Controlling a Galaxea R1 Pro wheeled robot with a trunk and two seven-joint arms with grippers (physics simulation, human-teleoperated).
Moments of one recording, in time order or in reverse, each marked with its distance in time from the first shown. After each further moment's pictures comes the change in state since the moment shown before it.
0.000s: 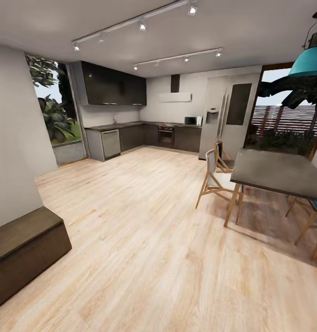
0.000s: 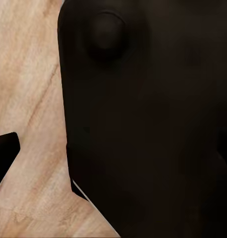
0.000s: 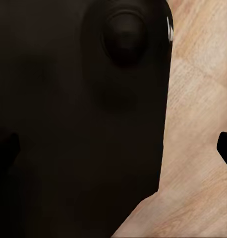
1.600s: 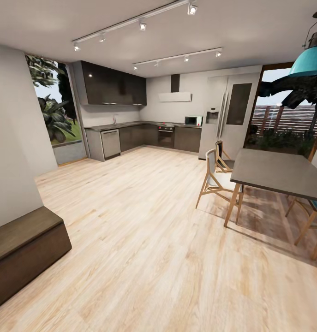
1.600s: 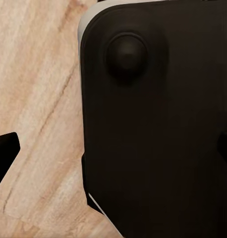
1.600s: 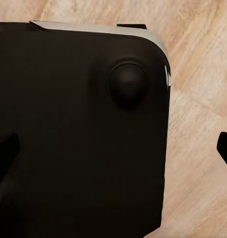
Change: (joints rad) left arm 0.001 0.024 0.001 -0.027 0.000 -0.014 -0.001; right arm -0.007 0.007 0.000 -0.009 0.004 -0.100 -0.006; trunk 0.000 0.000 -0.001
